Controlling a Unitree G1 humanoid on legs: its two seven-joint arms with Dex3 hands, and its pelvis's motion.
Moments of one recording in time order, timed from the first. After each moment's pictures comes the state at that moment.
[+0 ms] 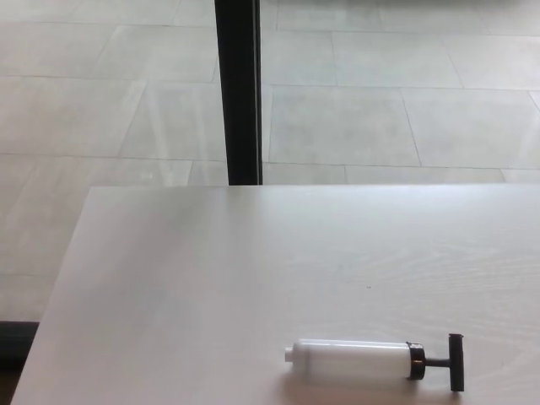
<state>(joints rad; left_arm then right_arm) 0.06 0.57 0.52 1.03 -0.13 0.03 -0.08 0.06 -0.52 -0.56 0.89 0.11 0.00 0.06</state>
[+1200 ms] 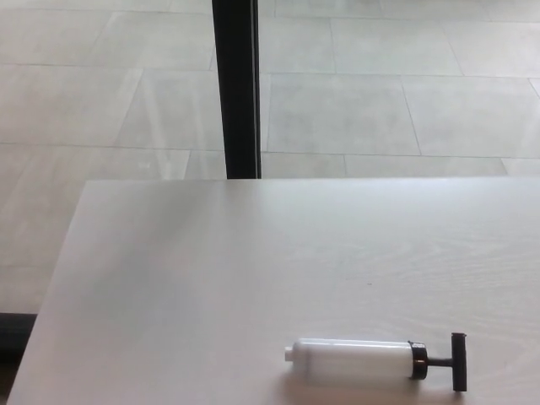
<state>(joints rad) -0.63 0.72 0.62 0.70 -0.30 0.11 0.11 -0.37 -0.85 -0.77 0.69 0.35 0.05 0.08</state>
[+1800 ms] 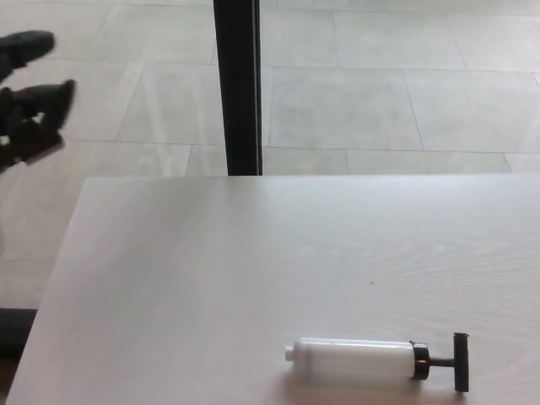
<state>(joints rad) -0.62 0.52 0.03 0.28 -0.19 0.15 0.05 -0.40 -0.74 -0.46 0.49 0.28 0.01 0.09</state>
